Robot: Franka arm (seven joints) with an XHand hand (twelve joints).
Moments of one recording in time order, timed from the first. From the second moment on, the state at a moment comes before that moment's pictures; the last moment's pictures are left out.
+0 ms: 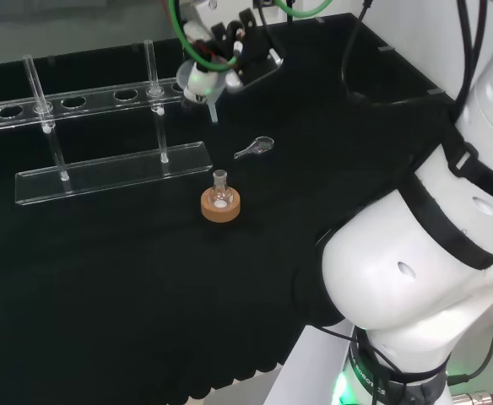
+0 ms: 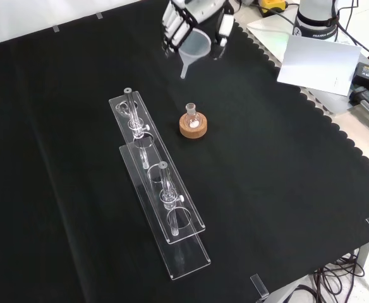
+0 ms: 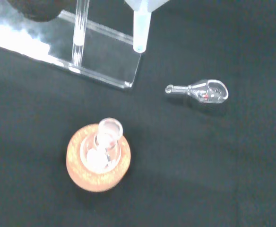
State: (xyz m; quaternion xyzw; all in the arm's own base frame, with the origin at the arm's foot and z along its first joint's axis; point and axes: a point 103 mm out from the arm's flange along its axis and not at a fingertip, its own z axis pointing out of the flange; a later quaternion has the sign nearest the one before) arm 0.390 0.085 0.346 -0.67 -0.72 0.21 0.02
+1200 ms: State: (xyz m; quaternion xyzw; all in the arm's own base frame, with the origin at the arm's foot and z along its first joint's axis) arm 0.472 0.079 0.385 -0.68 -0.72 0.12 0.05
